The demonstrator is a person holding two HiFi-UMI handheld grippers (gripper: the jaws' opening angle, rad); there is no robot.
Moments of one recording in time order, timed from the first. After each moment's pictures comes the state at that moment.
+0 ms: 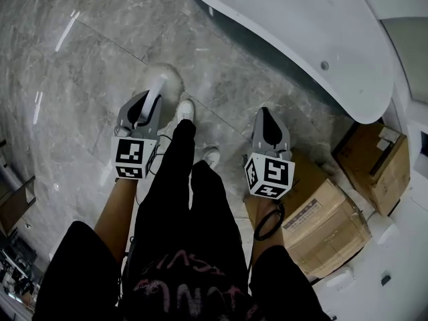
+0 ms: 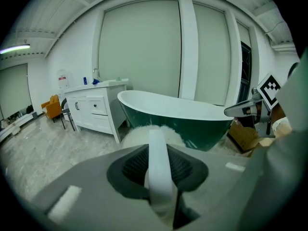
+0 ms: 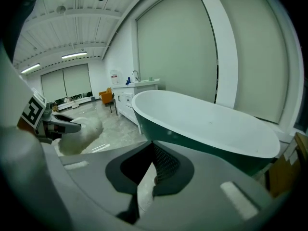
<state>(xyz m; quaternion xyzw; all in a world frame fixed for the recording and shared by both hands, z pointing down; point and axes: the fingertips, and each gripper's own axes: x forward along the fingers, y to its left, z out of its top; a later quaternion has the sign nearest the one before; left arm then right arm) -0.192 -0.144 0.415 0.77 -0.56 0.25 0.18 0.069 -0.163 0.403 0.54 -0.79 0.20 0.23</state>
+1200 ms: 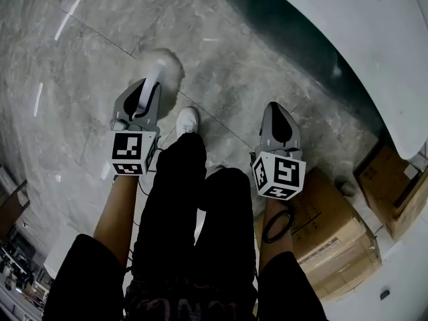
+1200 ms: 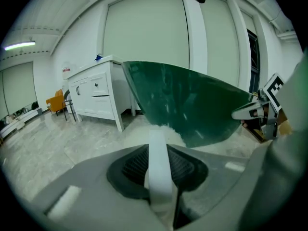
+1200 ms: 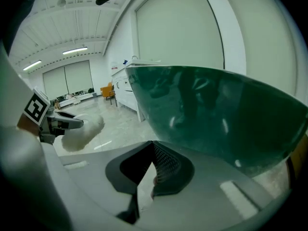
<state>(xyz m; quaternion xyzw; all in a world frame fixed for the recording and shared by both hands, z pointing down) -0.218 -0.207 0.656 0.75 -0.59 0.26 0.18 0.052 -0.220 0.655 0.52 -0.80 0.21 0.24</state>
